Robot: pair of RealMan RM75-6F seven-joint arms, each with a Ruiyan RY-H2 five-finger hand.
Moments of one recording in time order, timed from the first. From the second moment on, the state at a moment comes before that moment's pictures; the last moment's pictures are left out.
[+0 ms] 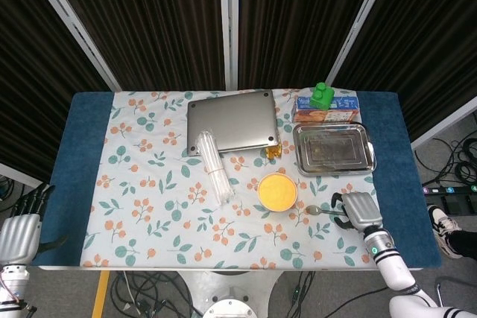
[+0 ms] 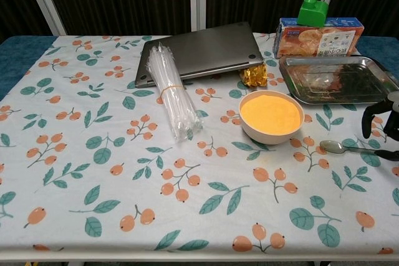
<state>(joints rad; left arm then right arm) -0.03 -1.24 -0.03 -1.54 1.43 1.46 0.04 0.38 -1.40 0.09 -1.49 -1.20 0.94 -0.26</state>
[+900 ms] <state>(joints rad) -0.02 -1.26 -0.03 -1.51 1.42 1.46 0.01 0.45 -1.48 0.07 -1.41 -1.15 0.90 -0.29</state>
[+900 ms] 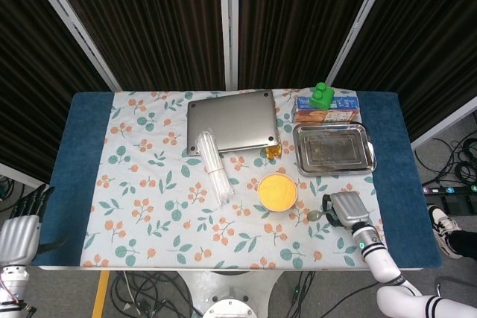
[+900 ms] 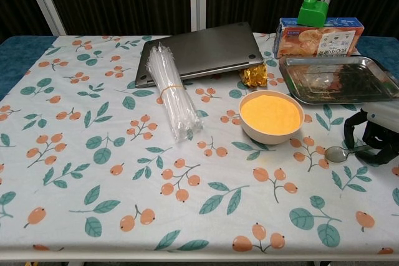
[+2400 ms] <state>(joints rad) 0.00 -1.27 -0.02 -1.48 1.42 1.48 -0.01 0.81 -1.40 0.12 -1.59 -0.91 0.82 -0.52</state>
